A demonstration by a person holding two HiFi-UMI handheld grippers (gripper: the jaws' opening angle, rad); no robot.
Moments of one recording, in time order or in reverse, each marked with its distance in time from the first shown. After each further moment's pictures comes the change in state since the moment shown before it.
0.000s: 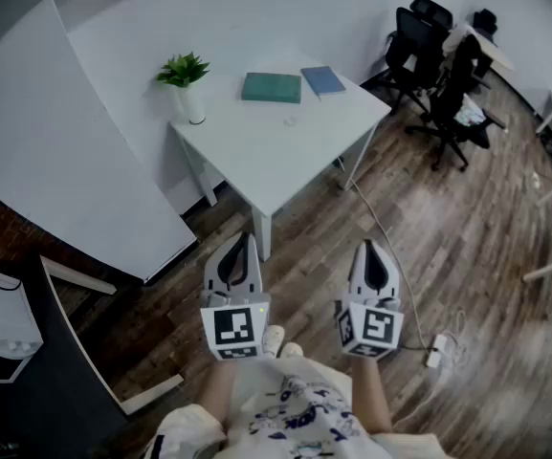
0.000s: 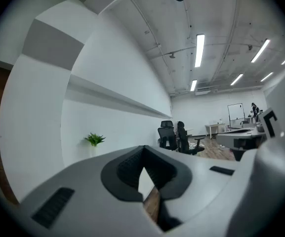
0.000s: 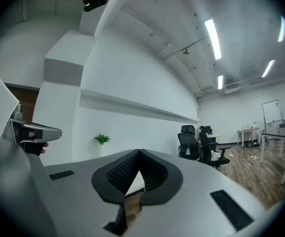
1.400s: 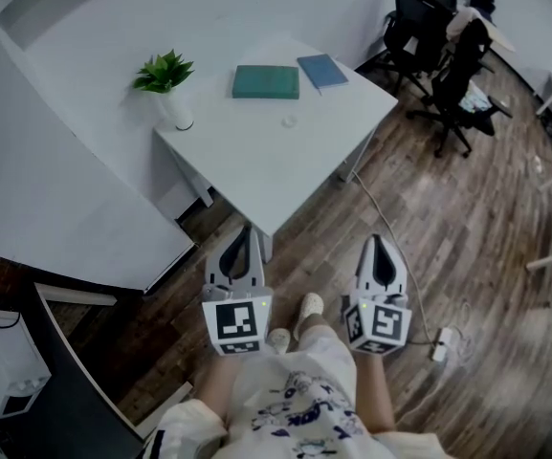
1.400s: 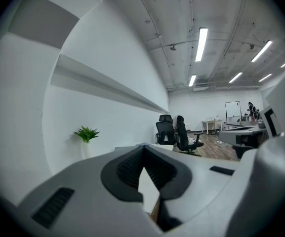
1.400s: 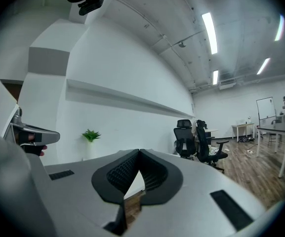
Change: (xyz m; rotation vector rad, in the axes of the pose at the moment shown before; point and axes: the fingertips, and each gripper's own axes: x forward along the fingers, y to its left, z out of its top) left arm 0.117 0.034 -0.025 0.048 0.069 -0.053; right arm 0.104 -0.012 -0.024 0.035 0.039 -0.058
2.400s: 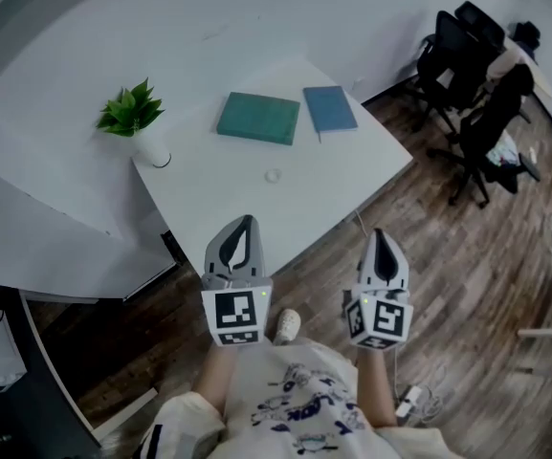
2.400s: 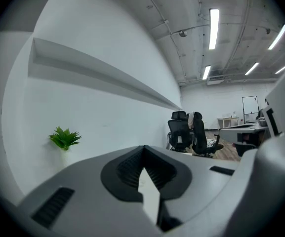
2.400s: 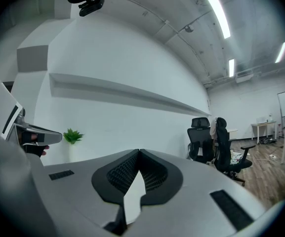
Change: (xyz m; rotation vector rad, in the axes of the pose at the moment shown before) left arm 0.263 -0.022 0.046 -0.019 0.030 0.146; right arm 0.276 -0.108 0.031 -0.021 0.004 0.168
